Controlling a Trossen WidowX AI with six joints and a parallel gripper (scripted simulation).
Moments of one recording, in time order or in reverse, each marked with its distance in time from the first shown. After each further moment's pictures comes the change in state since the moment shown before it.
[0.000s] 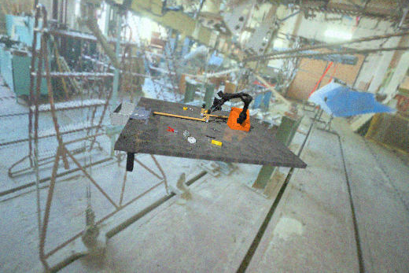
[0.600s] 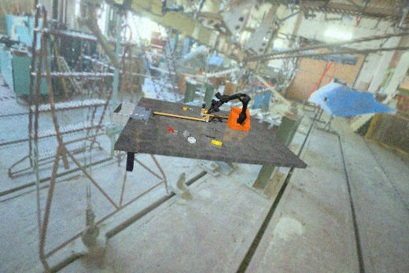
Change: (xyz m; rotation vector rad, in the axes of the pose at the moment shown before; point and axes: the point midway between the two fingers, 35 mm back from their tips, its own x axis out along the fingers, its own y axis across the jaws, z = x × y) arm 0.029 -0.002 0.001 -0.001 0.004 -0.003
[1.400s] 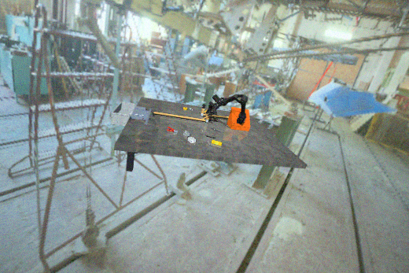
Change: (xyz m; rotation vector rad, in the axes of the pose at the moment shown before) arm 0.038 0.004 -0.001 0.001 -0.005 0.008
